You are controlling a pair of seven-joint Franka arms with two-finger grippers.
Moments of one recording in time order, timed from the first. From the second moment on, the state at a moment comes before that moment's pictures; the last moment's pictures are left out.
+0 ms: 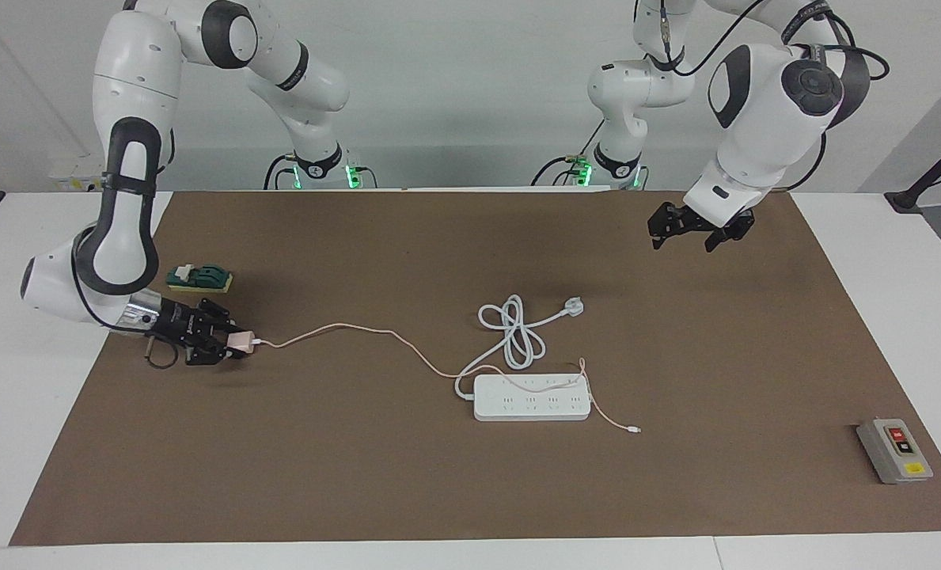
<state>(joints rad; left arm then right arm) 0.00 0.01 -0.17 -1.79 -0.14 1.68 -0.05 -0.35 0.50 -0.02 -1.81 0.64 1.88 0.69</state>
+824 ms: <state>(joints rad) 0.12 0.27 -0.17 -1.80 -0.89 1.84 0.37 -0.19 0.44 -0.01 -1.64 0.64 1.74 0.98</state>
